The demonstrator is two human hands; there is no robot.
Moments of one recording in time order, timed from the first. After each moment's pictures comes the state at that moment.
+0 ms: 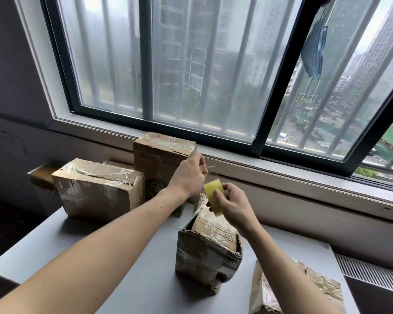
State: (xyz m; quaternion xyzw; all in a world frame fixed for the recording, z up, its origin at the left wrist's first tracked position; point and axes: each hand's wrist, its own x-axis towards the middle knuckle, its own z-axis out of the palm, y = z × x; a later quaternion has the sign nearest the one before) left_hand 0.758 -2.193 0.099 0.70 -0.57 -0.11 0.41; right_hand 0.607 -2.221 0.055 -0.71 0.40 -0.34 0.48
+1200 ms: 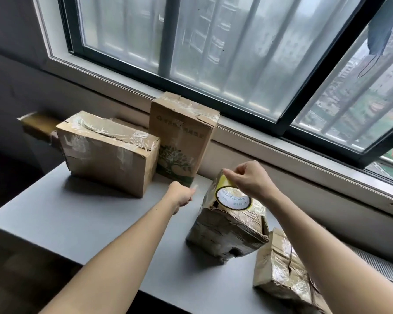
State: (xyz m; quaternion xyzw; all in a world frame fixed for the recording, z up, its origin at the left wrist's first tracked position) left_hand 0.828 -2.178 -0.076 0.74 -0.19 -0.48 0.43; right_hand 0.662 -2.238 0.057 -0.82 0.48 -0.14 0.26
